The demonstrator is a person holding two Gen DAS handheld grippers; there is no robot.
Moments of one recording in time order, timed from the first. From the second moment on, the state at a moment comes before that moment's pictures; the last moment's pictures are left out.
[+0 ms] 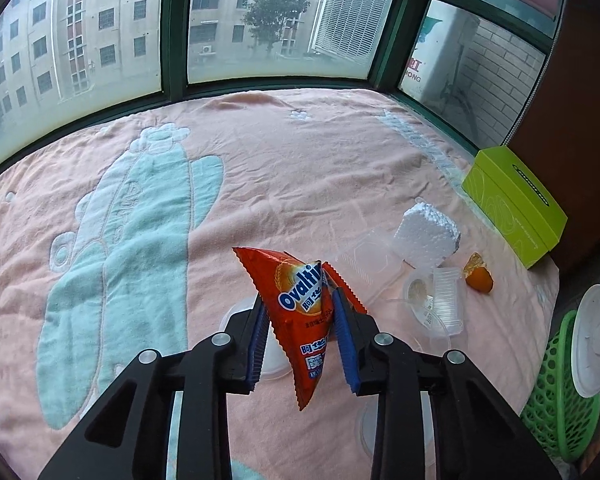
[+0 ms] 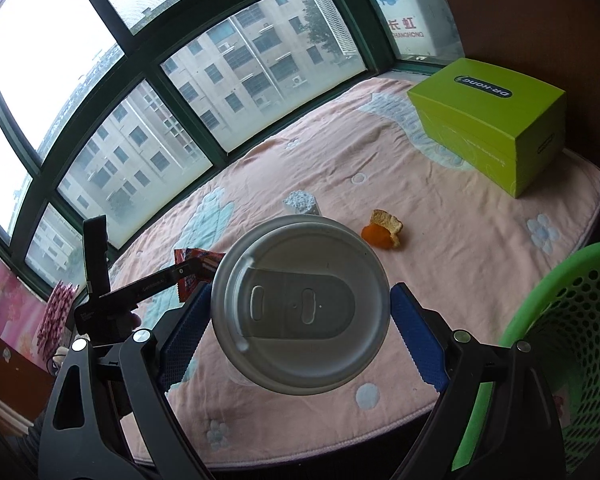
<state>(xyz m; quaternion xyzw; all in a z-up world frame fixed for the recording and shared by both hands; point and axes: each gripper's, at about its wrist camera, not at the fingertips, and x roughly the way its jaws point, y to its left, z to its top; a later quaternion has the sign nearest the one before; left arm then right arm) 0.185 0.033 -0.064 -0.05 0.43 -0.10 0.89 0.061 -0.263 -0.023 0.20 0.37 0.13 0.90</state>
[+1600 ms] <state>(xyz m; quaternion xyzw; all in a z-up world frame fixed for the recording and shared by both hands) 0.041 -0.167 0.033 0.00 0.35 -0.32 0.88 -0.099 -0.418 -0.035 0.24 0.32 -0.06 0.91</state>
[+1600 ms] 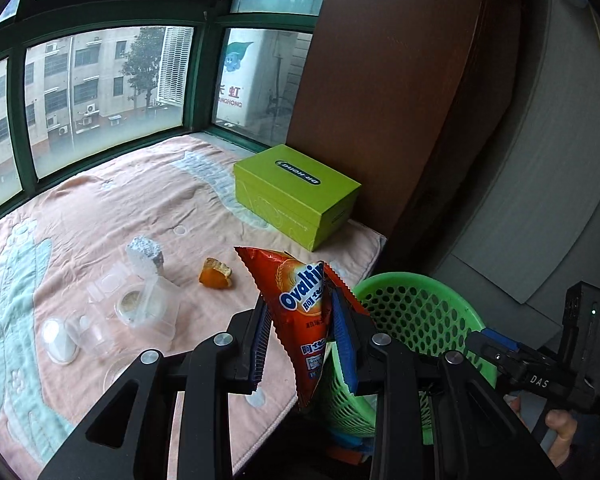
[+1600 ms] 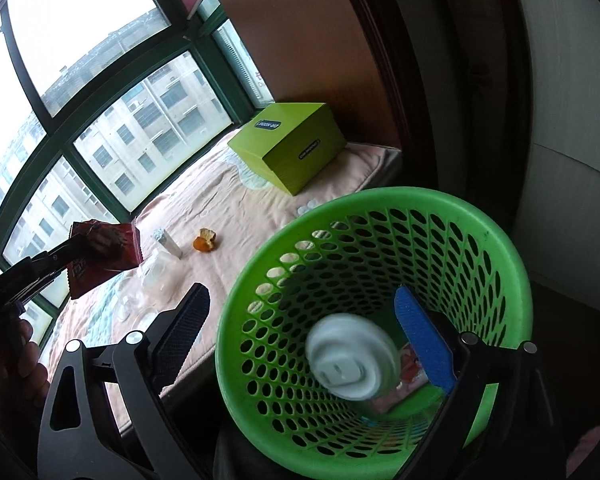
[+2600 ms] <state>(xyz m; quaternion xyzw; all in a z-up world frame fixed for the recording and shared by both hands) -0.006 -0.264 -0.002 0.06 0.39 -0.42 0.82 -0.140 -0.453 -0.019 0.27 0.28 -0.10 0.92</state>
